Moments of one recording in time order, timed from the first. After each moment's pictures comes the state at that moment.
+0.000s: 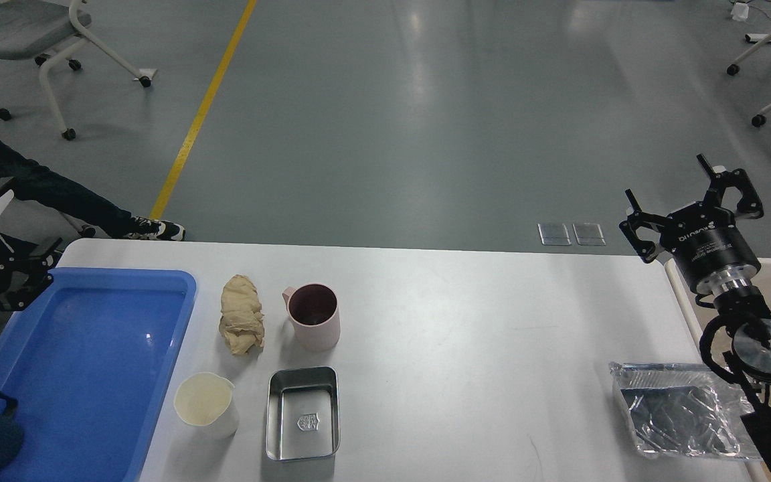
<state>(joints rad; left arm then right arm) -0.05 0.93 -1.18 -1.47 0.17 -0.09 -0.10 0.27 -0.35 1.46 1.20 0.01 0.26 0.01</state>
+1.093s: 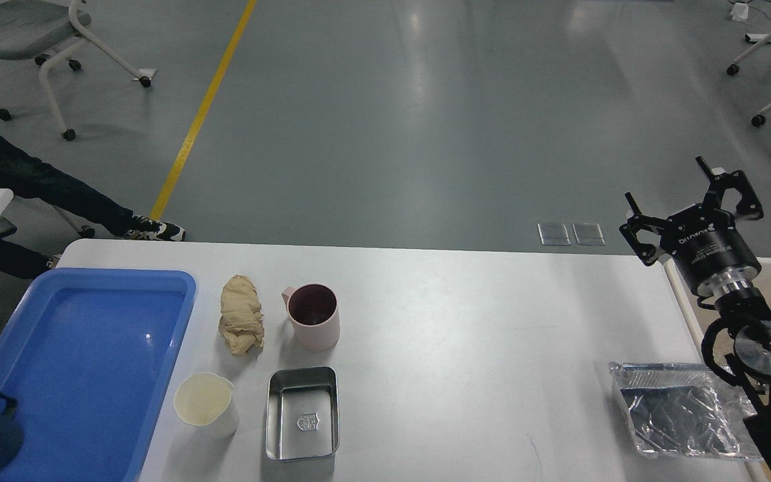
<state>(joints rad) -0.03 1.43 -0.92 -1.66 0.55 -0.05 -0.12 0.26 -0.36 1.45 1.20 -0.01 0.26 0.01</state>
